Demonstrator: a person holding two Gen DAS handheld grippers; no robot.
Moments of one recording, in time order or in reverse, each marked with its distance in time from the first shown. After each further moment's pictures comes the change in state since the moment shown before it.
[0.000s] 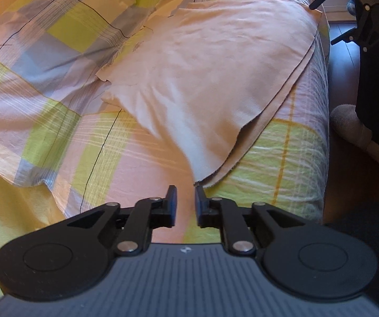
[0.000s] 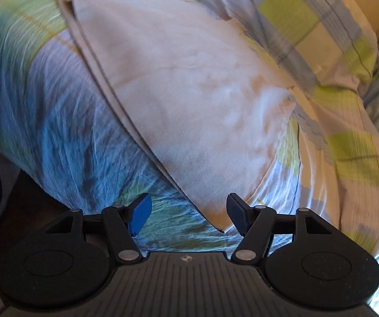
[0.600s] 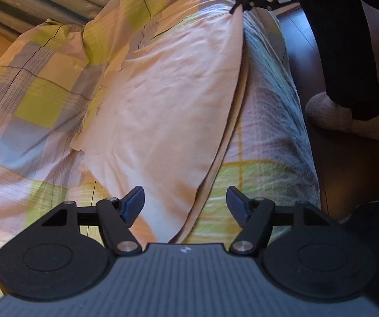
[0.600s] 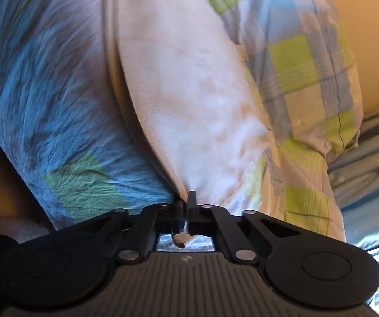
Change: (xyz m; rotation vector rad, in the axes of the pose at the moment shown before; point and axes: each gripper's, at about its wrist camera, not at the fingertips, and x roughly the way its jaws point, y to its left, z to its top) left arm 0.000 -0.056 0.025 0.292 -0.161 -0.026; right arm 0.023 0.000 -0.017 -0.263 -0.083 -0.244
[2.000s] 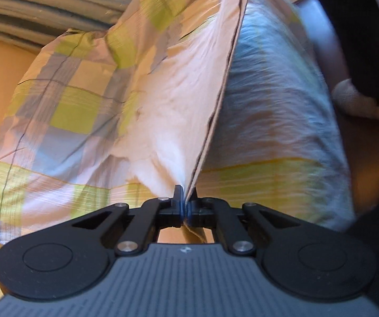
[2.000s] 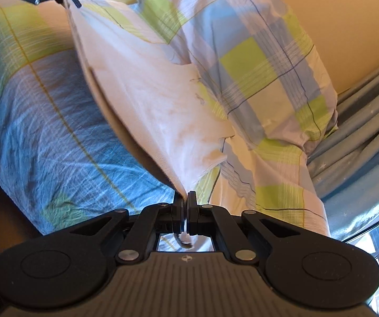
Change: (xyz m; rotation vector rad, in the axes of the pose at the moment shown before) left arm -0.033 0.001 0.010 0.067 0.050 0.129; right arm -0.077 -0.080 -0.002 0.164 -0.075 0.037
